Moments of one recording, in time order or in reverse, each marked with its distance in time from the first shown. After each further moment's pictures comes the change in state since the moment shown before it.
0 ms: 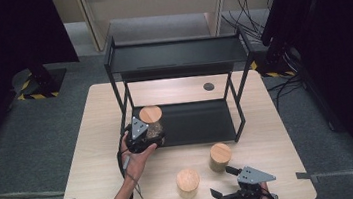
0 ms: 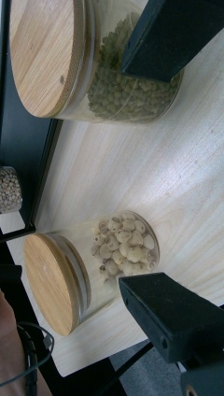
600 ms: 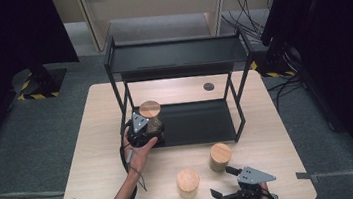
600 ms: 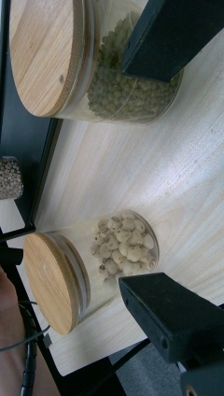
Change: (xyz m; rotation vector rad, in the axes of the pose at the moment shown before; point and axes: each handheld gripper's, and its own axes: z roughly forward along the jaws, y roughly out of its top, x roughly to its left) left arm 0.002 0.000 0.022 0.014 0.055 -0.021; right arm 0.000 0.000 0.000 -0.001 0.002 0.000
